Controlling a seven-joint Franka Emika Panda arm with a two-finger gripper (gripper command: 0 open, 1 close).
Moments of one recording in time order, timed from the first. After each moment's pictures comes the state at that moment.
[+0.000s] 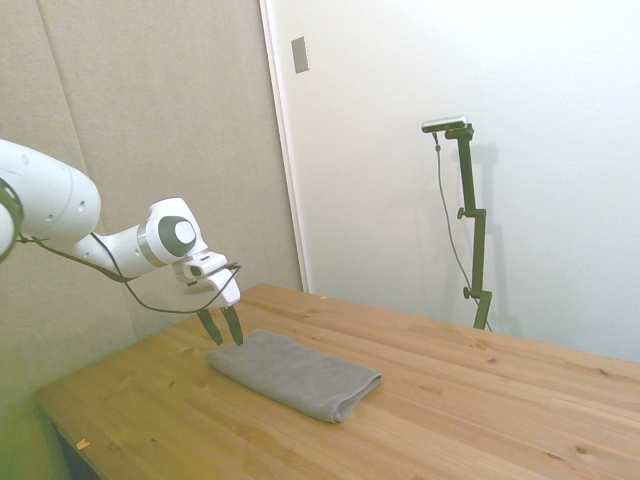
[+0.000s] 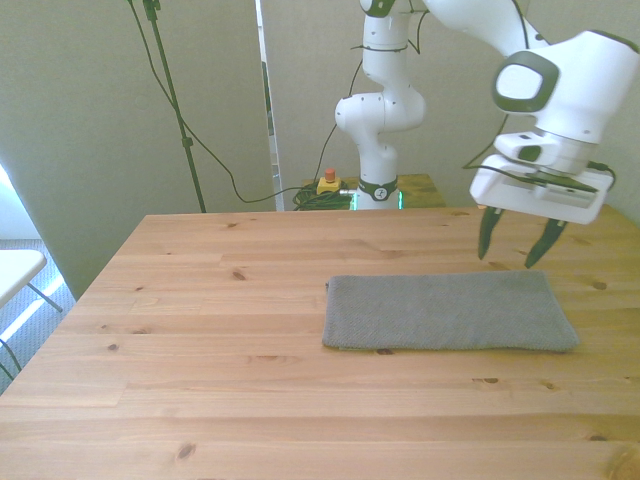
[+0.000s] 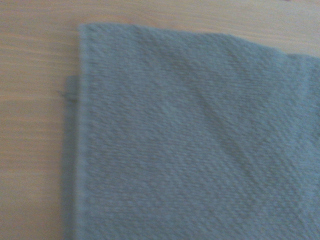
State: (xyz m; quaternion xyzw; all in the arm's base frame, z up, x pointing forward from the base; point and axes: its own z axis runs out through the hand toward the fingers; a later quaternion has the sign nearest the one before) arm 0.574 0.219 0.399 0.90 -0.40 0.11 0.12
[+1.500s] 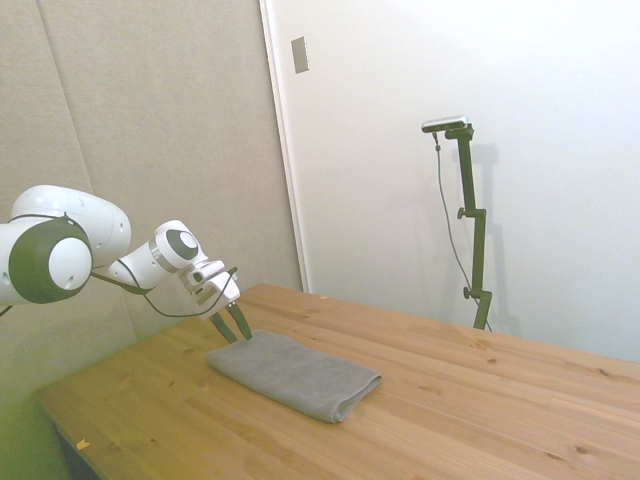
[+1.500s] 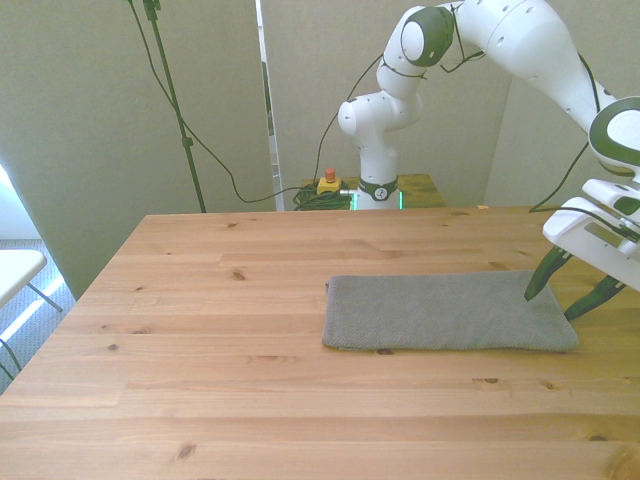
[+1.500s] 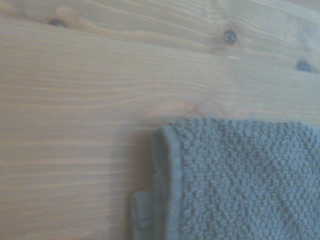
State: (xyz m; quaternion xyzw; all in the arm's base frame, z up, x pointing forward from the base) arm 0.635 0.268 0.344 0.87 -0.42 0.16 0.22
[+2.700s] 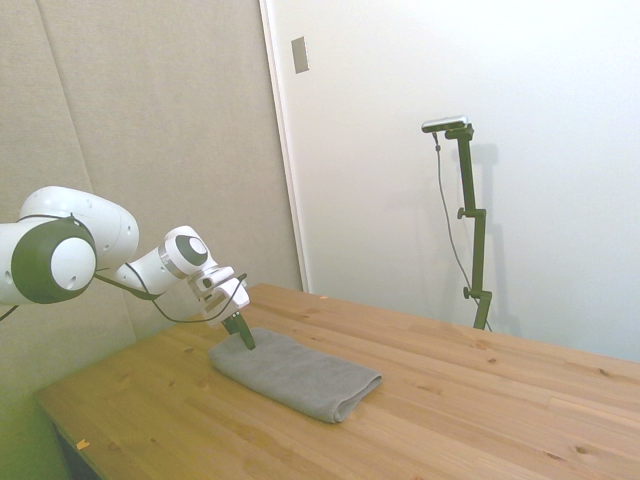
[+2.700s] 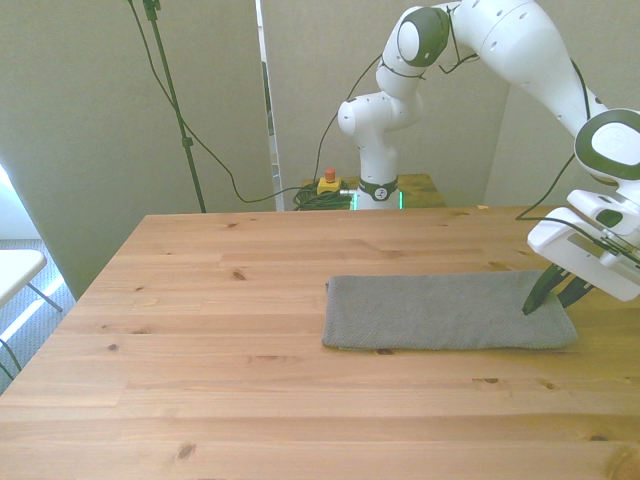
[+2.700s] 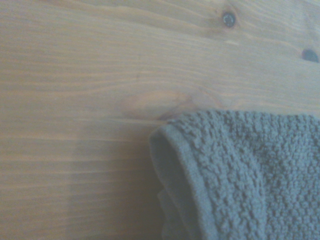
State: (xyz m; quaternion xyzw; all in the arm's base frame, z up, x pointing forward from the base) arm 0.635 0.248 0.331 0.87 -0.42 0.15 0.23
